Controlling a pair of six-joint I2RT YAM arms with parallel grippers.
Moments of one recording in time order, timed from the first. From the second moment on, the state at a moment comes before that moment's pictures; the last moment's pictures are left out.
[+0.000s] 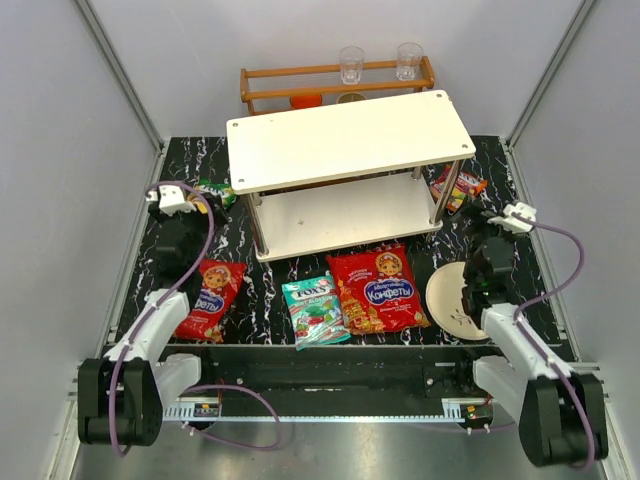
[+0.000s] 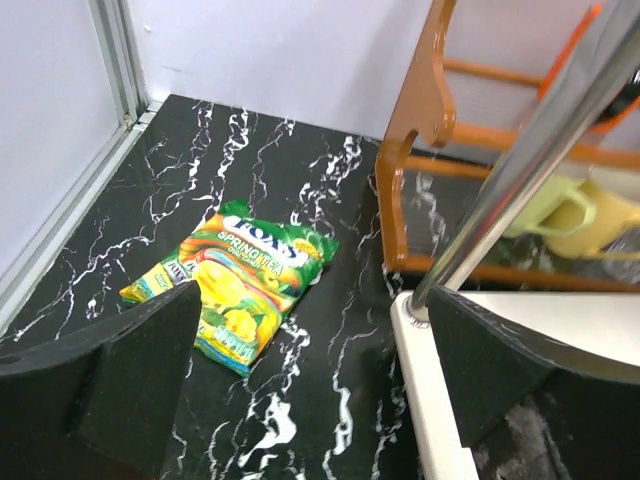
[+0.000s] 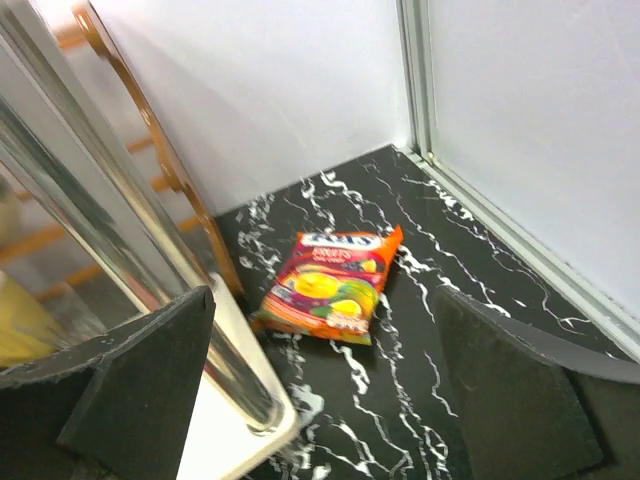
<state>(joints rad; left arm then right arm) -0.03 1.03 0.43 0.58 -0.10 -0.14 0.10 1.01 0.30 0.85 0.46 0.16</state>
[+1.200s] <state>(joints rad) -0.51 0.36 0.21 -0.12 -0.10 -0.83 0.10 0.74 0.40 -0.21 0.00 0.66</state>
